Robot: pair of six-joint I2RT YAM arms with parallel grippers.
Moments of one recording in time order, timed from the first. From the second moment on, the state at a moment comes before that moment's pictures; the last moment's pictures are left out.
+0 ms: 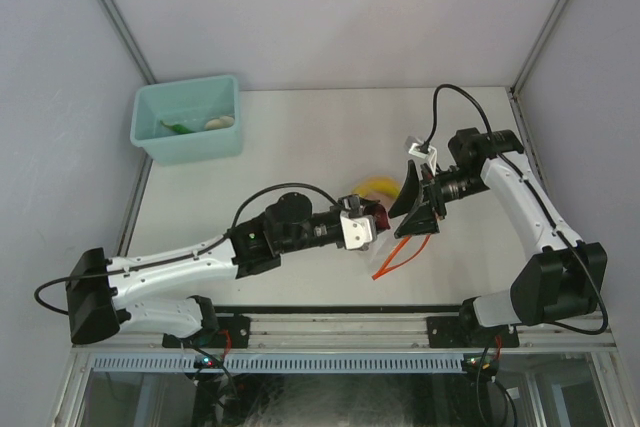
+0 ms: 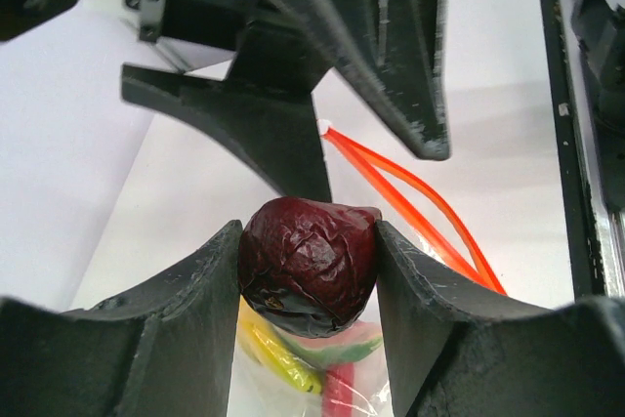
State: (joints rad) left arm -1.14 1.20 0.88 0.22 0.14 0.45; right arm 0.16 1.40 1.28 -1.59 -1.35 -1.05
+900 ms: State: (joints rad) left arm -0.75 1.00 0.76 0.21 0.00 -0.02; right arm 0.10 1.39 1.28 -1.59 -1.36 -1.09
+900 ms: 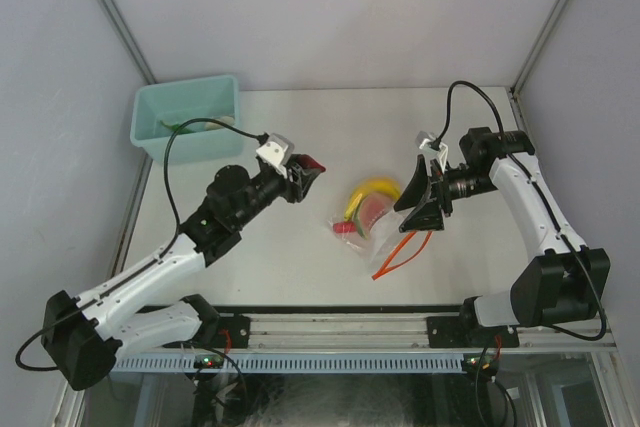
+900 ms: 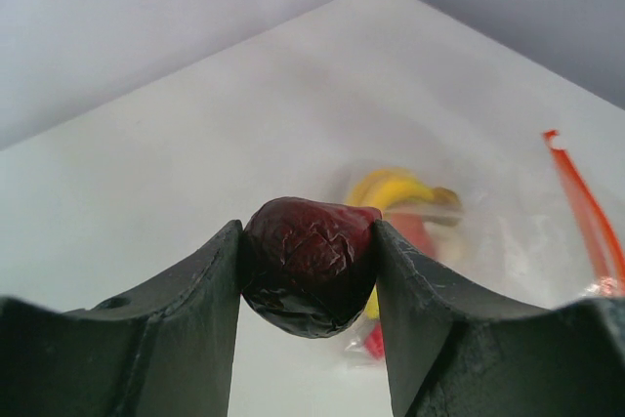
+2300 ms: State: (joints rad) left arm 0.07 1.56 1.31 -0.21 0.03 -0.71; right arm 0.02 1.39 1.28 -1.59 -1.36 -1.11
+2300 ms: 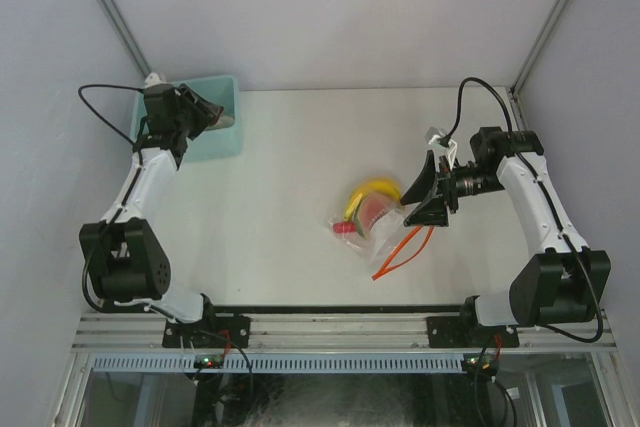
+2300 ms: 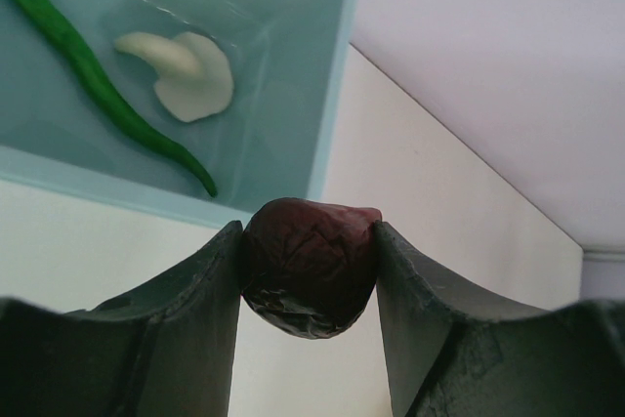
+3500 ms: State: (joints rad) left arm 0.10 1.91 1.81 -0.63 -0.22 -0.68; right arm -0.03 1.39 1.28 -1.57 -1.32 -1.11
